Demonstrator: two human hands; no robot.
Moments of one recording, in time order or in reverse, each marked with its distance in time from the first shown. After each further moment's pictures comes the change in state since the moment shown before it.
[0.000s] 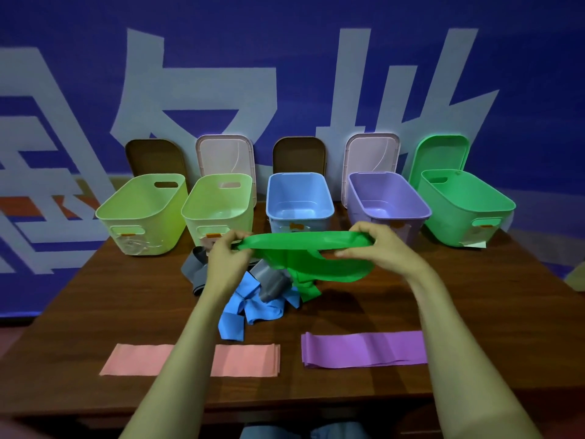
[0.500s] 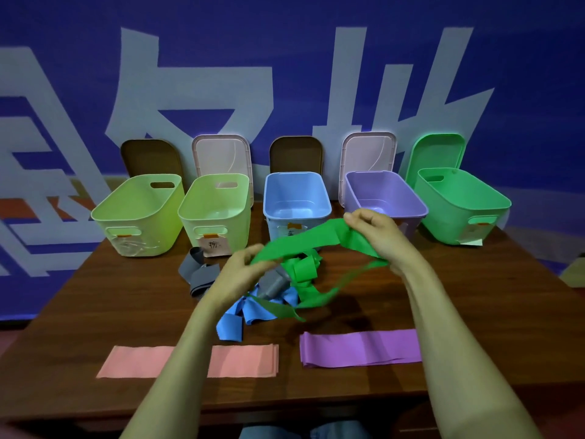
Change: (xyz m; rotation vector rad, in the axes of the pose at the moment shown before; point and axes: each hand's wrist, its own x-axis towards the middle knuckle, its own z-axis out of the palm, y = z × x) left_hand -0.007 -0.012 -0.001 -0.018 -0.504 -0.008; right_hand 0.011 -0.001 -0.001 0.204 0.158 -0.005
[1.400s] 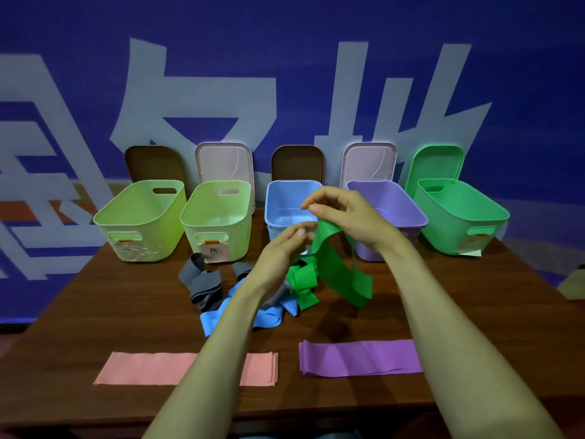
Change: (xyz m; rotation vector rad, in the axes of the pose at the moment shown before) left_hand 0.028 0.043 0.048 -0.503 -0.036 0.054; right_hand 0.012 -0.068 0.027 -0.056 -0.247 -0.307
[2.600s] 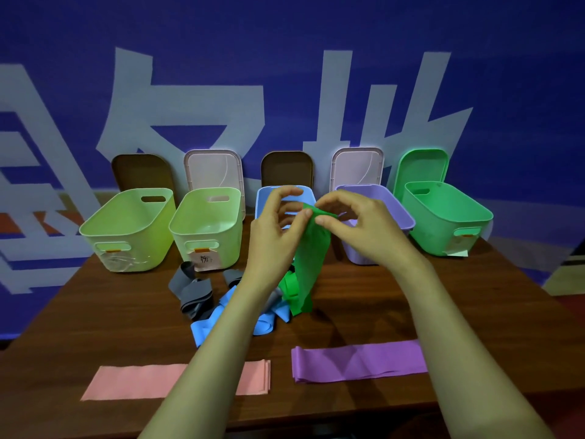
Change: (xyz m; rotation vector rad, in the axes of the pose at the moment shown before) left_hand -0.008 0.056 0.034 0.329 0.262 0.494; right_hand -0.031 -0.007 -0.017 -0.393 0.247 -0.097
